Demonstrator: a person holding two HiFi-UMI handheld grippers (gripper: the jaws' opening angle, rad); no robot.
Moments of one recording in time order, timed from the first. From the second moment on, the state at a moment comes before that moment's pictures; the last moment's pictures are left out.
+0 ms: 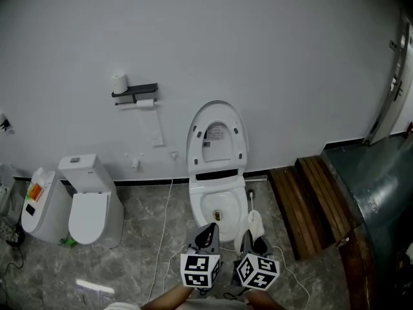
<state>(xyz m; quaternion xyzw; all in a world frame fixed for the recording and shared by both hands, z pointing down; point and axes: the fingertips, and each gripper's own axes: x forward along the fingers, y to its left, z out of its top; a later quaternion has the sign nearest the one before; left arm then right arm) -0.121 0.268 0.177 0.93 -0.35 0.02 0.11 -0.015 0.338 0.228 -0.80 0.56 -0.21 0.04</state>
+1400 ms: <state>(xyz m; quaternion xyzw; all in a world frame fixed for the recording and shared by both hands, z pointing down) -0.066 0.192 0.180 0.92 -0.37 0.01 0.11 0.053 0.271 0.242 -0.80 0.55 -0.25 0.06</state>
